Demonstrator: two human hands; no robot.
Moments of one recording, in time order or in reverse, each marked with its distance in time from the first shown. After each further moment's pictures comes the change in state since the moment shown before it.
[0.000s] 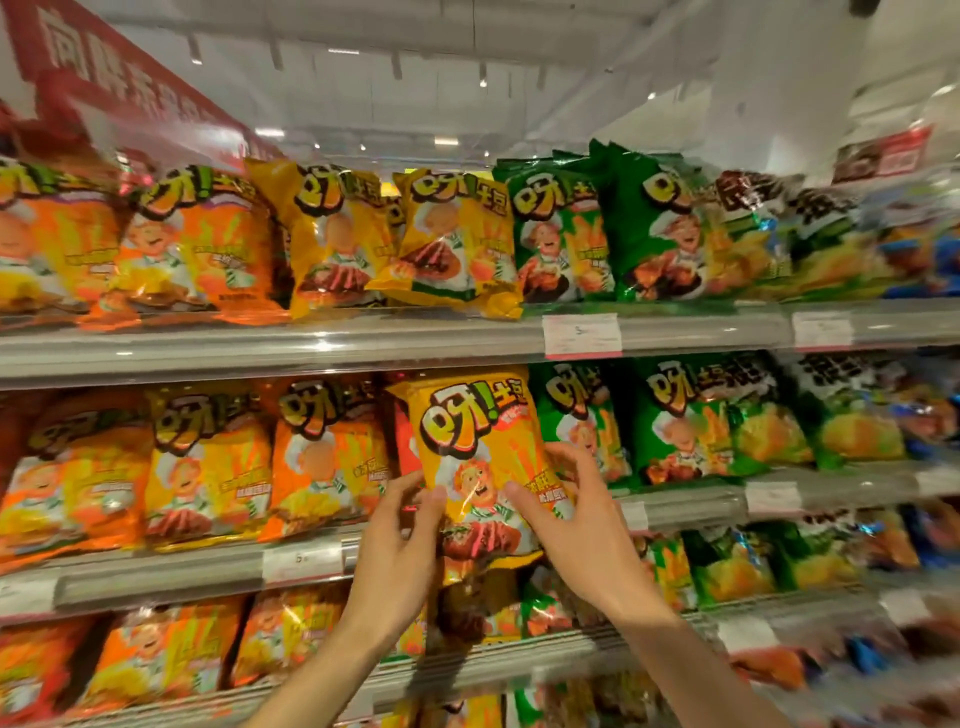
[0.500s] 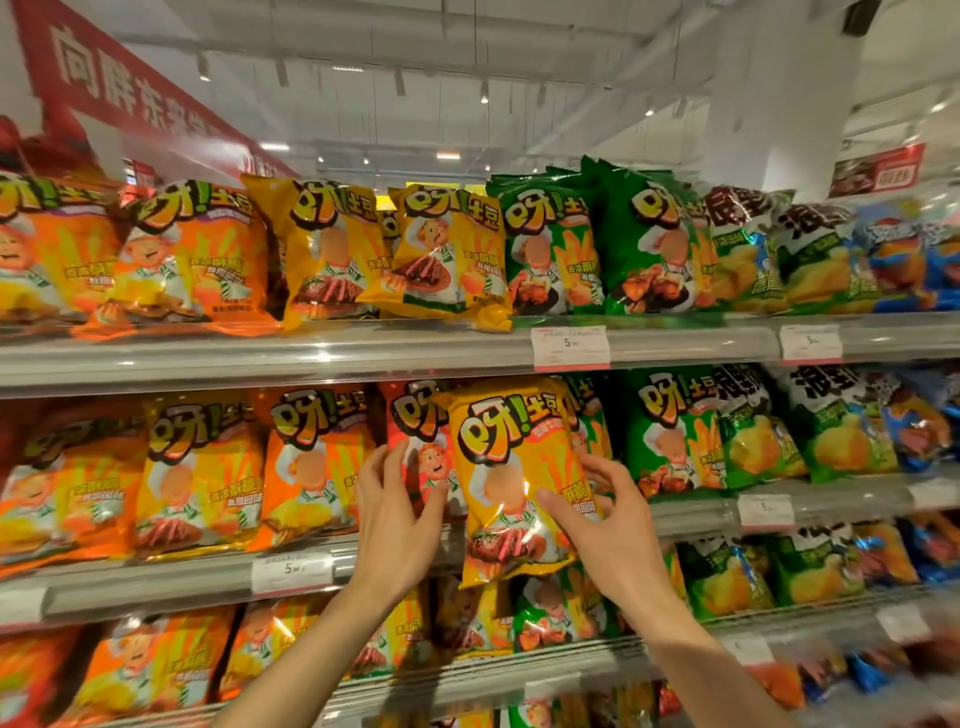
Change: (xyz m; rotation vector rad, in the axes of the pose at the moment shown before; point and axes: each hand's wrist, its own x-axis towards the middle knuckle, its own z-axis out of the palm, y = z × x) left_hand 0.040 -0.011 0.019 0.339 0.081 0.131; right_hand 0.011 0.022 -0.027 0.133 0.140 0.082
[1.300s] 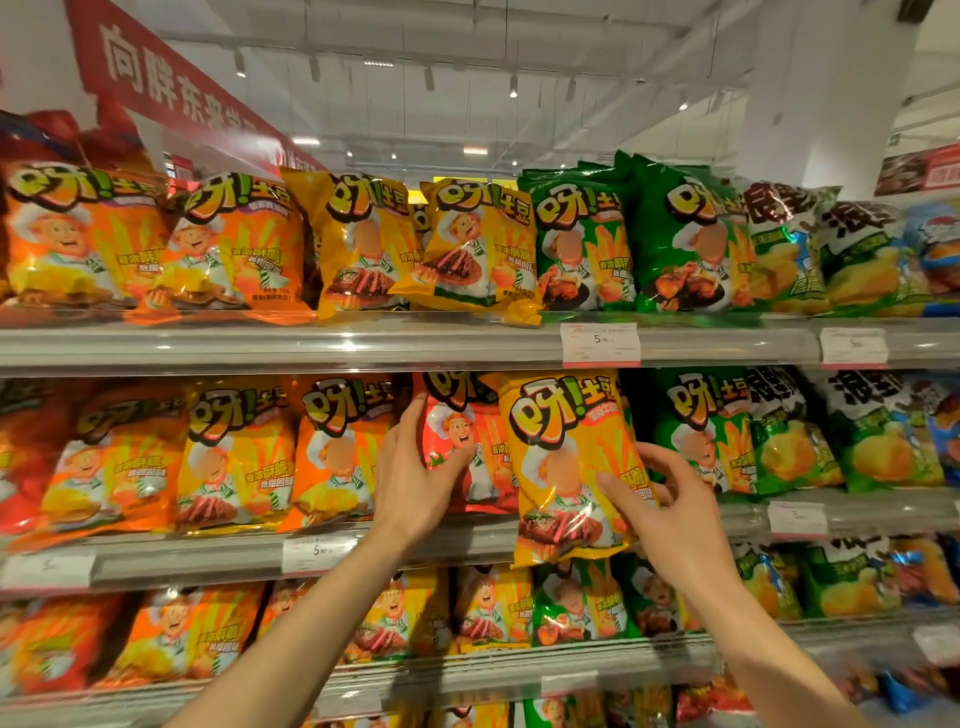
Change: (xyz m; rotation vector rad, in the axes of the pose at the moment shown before) left_hand 0.034 -0.002 -0.011 -0.120 0.044 -0.002; right_hand 0.016 0.007 -0.028 0.011 0.007 -0.040
